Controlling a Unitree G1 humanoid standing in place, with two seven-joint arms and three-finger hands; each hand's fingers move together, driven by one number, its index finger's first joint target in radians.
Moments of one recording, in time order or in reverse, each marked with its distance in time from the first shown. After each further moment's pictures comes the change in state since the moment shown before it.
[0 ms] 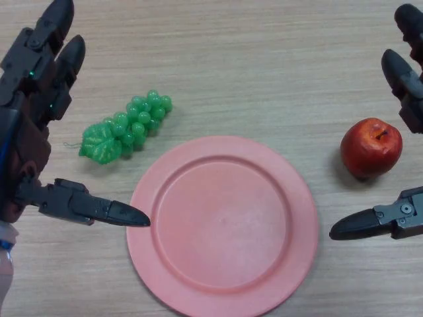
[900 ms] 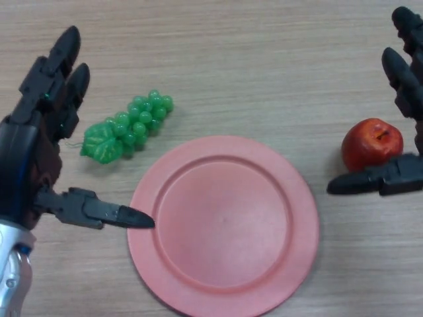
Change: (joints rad) left arm 0.032 -0.024 -0.080 0.137 0.042 -0.140 0.029; right arm -0.156 -0.049 0.010 0.502 -0.036 -0.283 -0.046
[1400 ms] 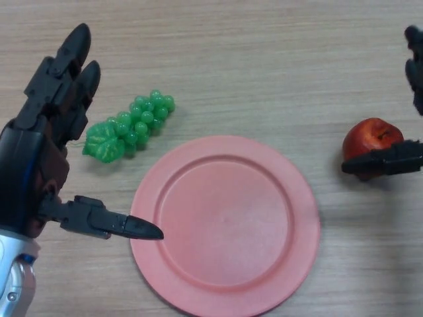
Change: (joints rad) left arm 0.031 -0.013 0.004 -0.053 -0.004 0.001 0.000; right arm -0.188 -0.046 0.014 0.690 -0.152 -0.390 -0.039
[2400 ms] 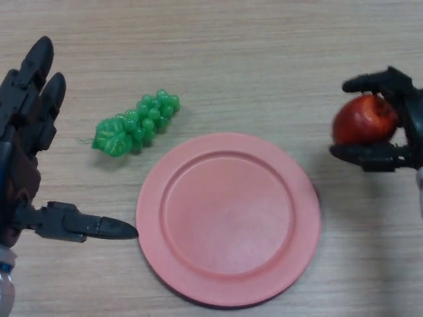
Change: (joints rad) left arm 0.034 -0.004 0.085 0.047 0.000 -0.031 0.000; right arm -0.027 0.061 0.066 -0.049 -0.060 0.081 -0.035
